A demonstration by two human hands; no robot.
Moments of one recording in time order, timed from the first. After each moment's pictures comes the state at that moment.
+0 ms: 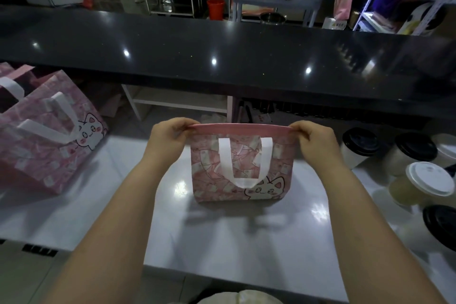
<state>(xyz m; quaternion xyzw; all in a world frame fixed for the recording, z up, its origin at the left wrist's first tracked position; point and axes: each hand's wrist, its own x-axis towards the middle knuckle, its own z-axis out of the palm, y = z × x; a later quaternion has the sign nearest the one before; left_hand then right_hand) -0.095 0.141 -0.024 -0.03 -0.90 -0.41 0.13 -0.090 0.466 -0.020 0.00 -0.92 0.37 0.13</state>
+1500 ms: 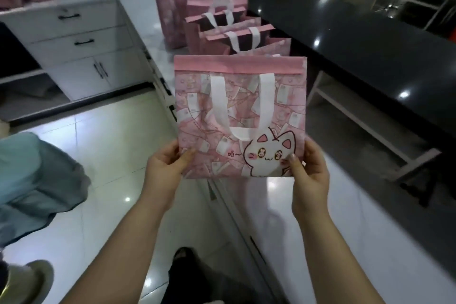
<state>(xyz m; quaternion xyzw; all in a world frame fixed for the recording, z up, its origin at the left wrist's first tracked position) 0.176 0.032 -0.047 0.31 -0.52 -0.68 0.41 -0.015 0.195 -0.056 0.20 -0.56 0.78 -0.17</state>
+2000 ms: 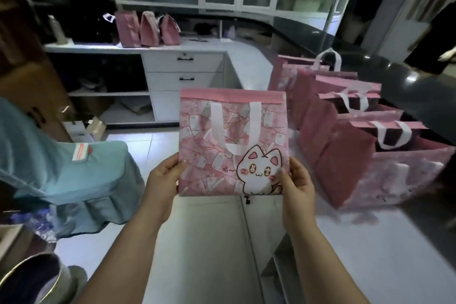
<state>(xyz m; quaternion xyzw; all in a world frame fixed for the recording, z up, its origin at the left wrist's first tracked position) 0.375 -0.194 -0.023 0.42 -0.41 -0.63 0.52 0.135 -0.113 -0.036 0.29 -0.48 0.76 -0.33</state>
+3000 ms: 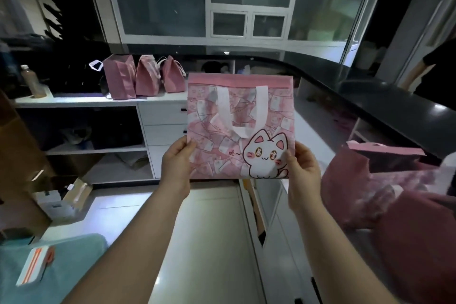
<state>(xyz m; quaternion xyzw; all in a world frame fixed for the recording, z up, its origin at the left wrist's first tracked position) 0.273 -0.776 0.064 0.39 -0.37 -0.60 0.59 0.051 -0.702 0.046 0.31 -0.44 0.79 -0.31</state>
